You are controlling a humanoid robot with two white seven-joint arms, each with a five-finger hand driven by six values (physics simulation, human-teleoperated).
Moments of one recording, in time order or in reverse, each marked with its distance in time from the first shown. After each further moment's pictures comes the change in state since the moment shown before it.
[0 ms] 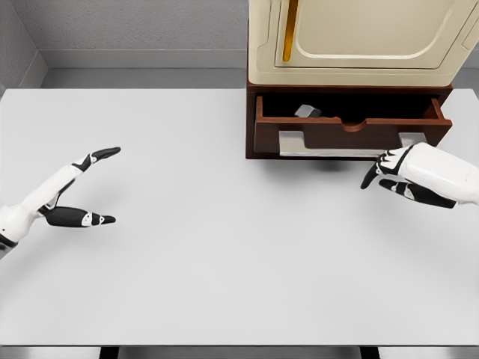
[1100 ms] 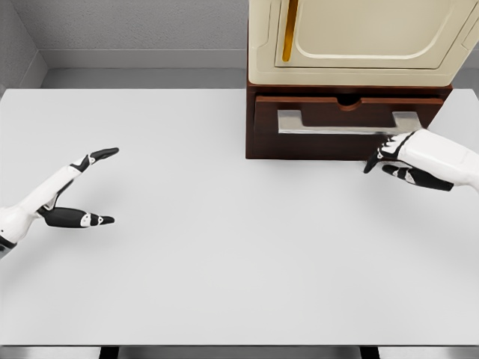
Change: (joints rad) left arm 0.008 -0.002 0.009 0.004 0.000 0.000 0.000; right arm -0.137 0.019 0.091 0.128 0.035 -0.001 0.033
